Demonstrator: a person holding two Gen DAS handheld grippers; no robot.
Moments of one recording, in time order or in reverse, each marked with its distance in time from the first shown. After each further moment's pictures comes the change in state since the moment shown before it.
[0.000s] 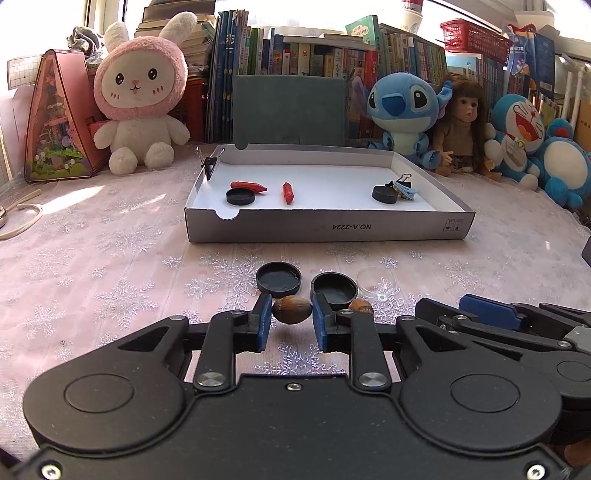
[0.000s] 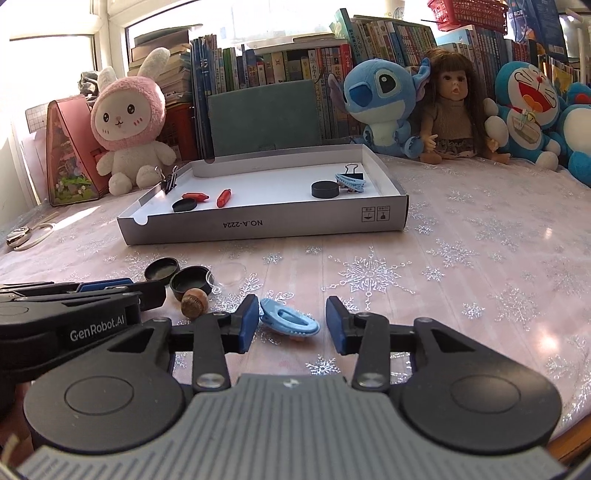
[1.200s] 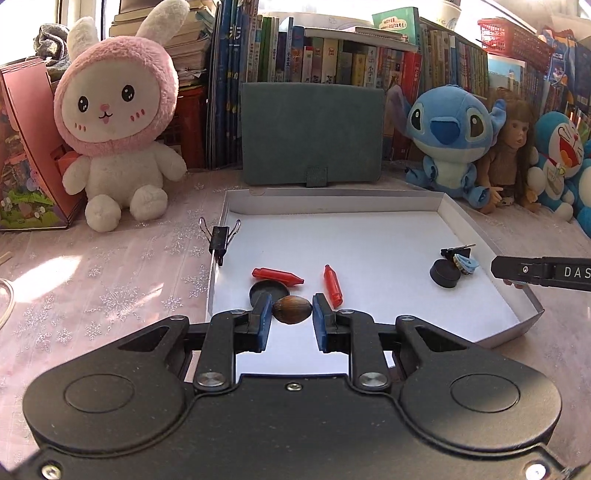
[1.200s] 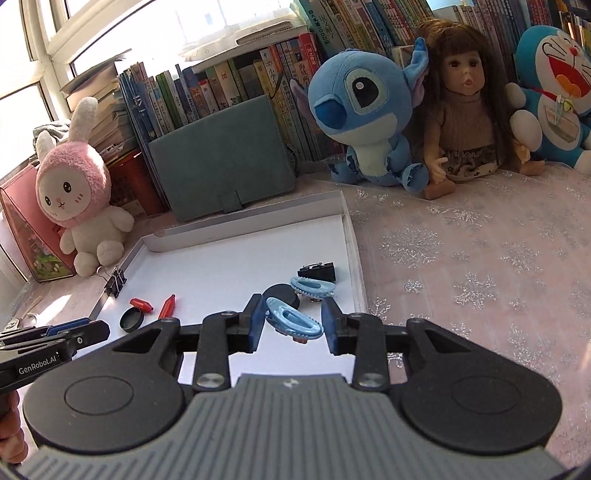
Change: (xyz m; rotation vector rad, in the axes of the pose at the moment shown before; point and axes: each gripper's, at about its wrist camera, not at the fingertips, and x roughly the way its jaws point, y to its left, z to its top) left arm 0.104 0.041 0.124 0.006 0.092 -0.004; right arm 0.106 -0.082 0.134 0.142 0.117 0.092
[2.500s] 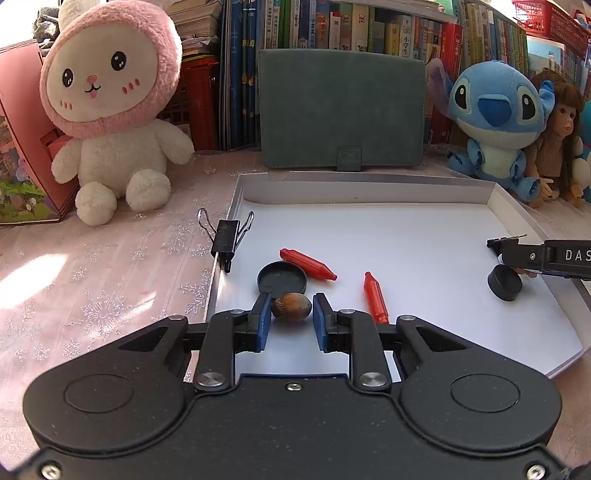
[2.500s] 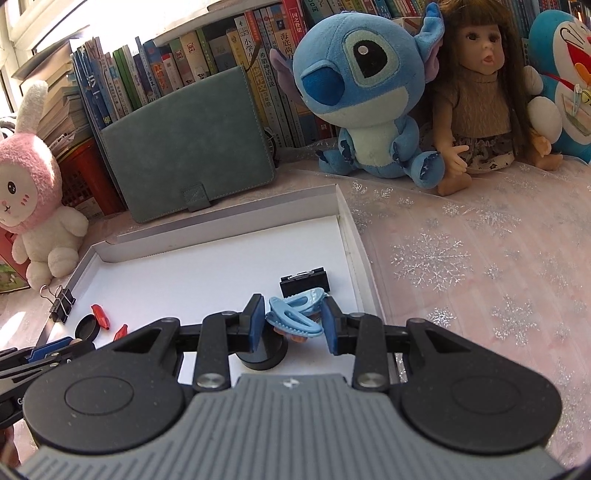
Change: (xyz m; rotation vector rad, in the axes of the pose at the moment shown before) left arm 0.060 0.006 0.006 -0.016 0.037 0.081; right arm 0.068 0.001 0.015 0.018 0.029 -0.081
